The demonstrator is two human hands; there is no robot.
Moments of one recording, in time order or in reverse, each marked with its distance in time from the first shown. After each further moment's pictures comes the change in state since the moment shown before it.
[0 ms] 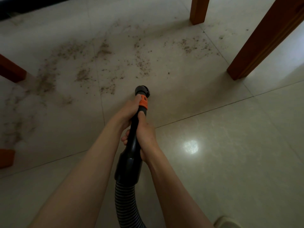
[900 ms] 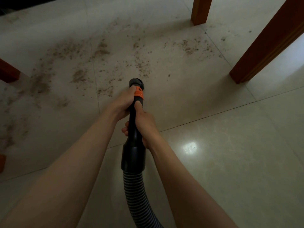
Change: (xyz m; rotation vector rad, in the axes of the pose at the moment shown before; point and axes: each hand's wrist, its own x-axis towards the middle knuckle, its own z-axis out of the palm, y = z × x) left_hand 0.048 0.020 -0.009 -0.068 0.041 -0.070; right_hand 0.038 -0.033 0.004 -0.149 -0.037 -0.068
